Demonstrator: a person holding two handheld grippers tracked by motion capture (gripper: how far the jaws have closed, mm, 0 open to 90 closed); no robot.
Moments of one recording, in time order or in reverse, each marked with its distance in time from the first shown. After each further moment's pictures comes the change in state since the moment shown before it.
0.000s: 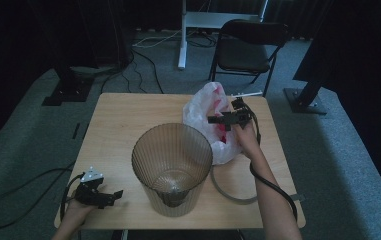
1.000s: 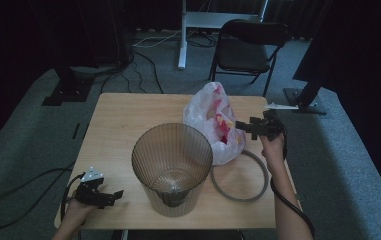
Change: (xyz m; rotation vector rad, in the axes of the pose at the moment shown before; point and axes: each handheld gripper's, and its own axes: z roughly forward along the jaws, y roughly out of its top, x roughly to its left) left arm 0.000 0.000 0.000 0.004 -0.005 -0.004; right arm -0.018 -0.047 -0.080 -0.152 -0.159 0.023
